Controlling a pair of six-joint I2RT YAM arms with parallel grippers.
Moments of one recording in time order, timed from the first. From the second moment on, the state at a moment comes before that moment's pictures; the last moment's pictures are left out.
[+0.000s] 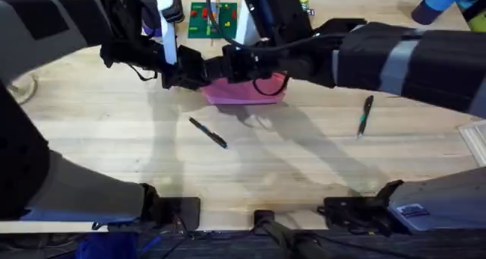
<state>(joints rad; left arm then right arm) 0.08 1.66 1.06 -0.81 0.84 1.36 0.71 1.67 1.12 -0.19 -0.39 0.49</state>
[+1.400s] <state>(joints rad) 0.08 1.66 1.07 -0.83 0.84 1.36 0.70 1.30 1.13 -0.68 -0.07 -0.01</state>
